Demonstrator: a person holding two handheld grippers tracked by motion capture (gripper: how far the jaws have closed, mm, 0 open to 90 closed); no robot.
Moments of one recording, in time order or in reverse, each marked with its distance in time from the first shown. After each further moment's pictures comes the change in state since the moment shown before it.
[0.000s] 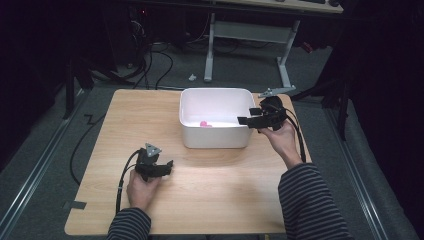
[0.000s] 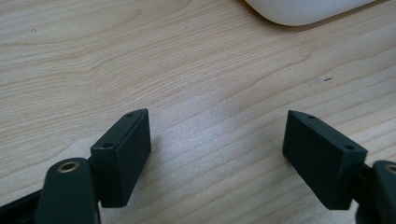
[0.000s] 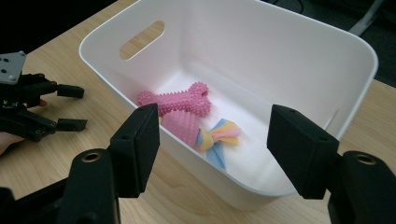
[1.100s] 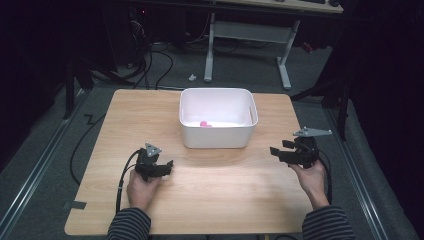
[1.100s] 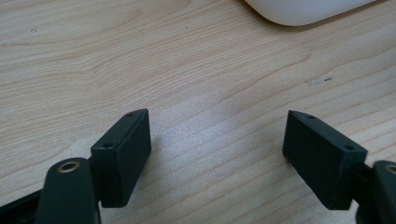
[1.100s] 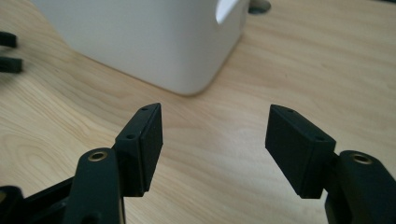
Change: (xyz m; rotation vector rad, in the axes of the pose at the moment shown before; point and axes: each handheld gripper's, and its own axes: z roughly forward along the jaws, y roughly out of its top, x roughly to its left) left arm 0.000 0.000 0.000 -0.001 0.000 -0.001; right arm -0.022 -0.131 -0.046 0.003 -0.167 0.134
